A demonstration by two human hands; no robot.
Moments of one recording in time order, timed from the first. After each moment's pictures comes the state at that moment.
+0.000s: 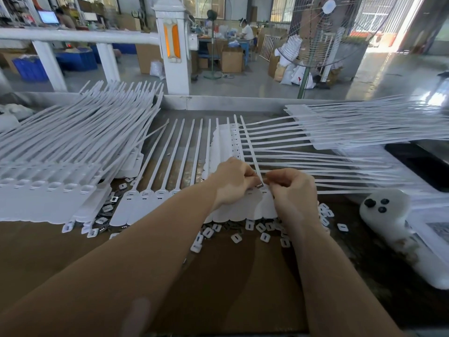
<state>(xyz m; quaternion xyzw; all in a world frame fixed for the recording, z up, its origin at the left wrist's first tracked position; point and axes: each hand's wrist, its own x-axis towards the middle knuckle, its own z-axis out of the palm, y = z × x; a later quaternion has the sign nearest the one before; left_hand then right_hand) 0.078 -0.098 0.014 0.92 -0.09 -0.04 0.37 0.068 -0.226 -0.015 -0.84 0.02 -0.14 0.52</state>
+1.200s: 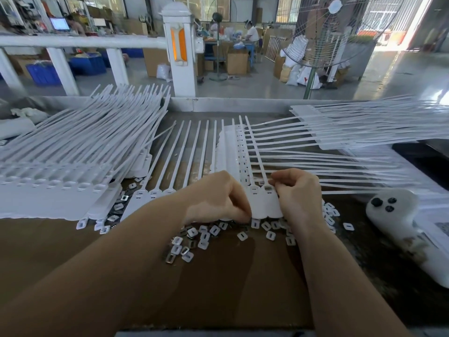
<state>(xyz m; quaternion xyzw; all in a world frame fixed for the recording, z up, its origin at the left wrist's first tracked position) 0.032 -0.063 0.029 0.91 -0.16 -0.12 0.35 0.067 -0.224 -0.016 -0.84 0.05 -0.13 0.52</state>
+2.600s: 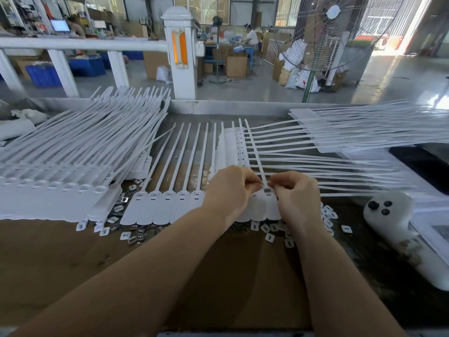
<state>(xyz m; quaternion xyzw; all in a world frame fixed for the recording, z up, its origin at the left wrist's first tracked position) 0.054 -0.099 0.002 0.92 -0.06 0.12 0.37 0.066 -0.225 -0.014 -0.85 0.02 -0.14 0.51</state>
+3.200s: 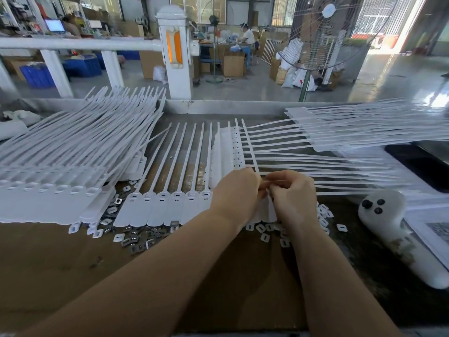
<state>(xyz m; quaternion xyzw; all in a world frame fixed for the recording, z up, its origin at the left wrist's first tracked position) 0.063 -0.118 -0.002 0.97 -0.10 0.12 0.18 0.065 -0.224 -0.014 -0.83 0.04 -0.13 0.54</state>
